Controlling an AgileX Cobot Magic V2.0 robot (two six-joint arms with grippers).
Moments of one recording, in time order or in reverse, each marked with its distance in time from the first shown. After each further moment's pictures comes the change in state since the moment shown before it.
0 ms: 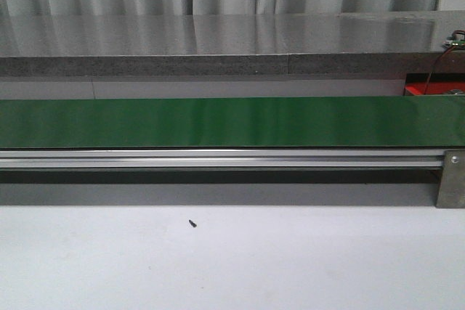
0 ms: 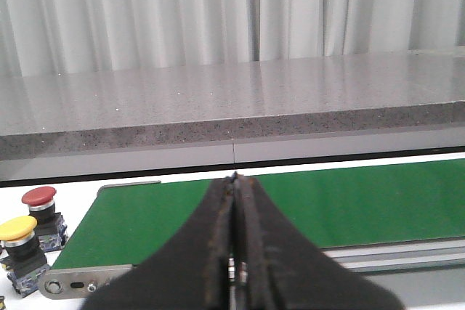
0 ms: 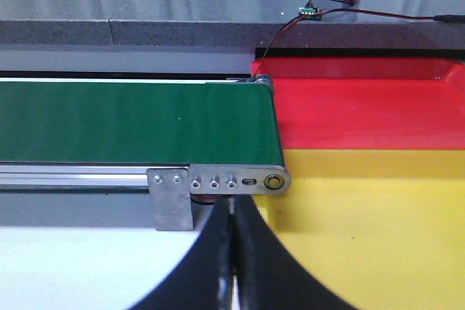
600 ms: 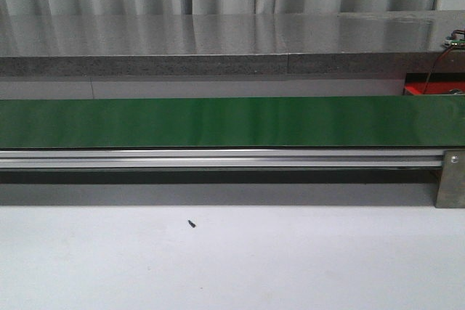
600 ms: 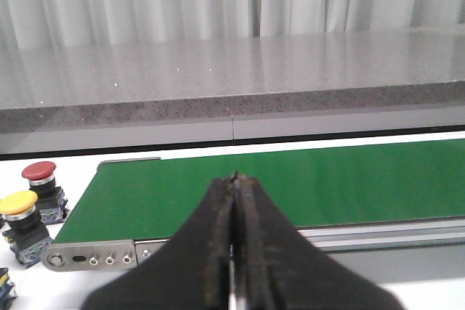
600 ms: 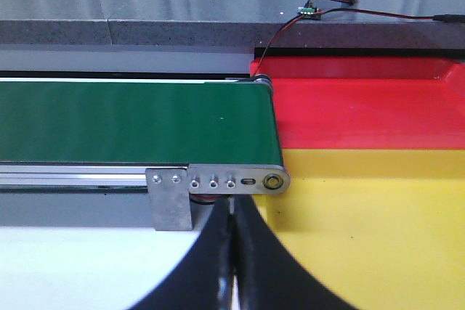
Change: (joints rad) left arm 0.000 0.012 -0.096 -0.010 0.174 0.000; right arm 0.000 0.000 0.000 0.000 0.000 0.000
